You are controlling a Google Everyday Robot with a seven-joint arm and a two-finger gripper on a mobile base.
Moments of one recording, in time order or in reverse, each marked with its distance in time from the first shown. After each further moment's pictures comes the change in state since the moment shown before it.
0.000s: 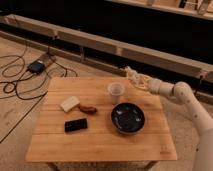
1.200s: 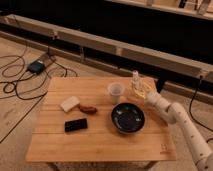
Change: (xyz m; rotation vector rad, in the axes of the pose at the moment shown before) arm -0.044 -0.028 -0.009 -0.247 0.123 0.208
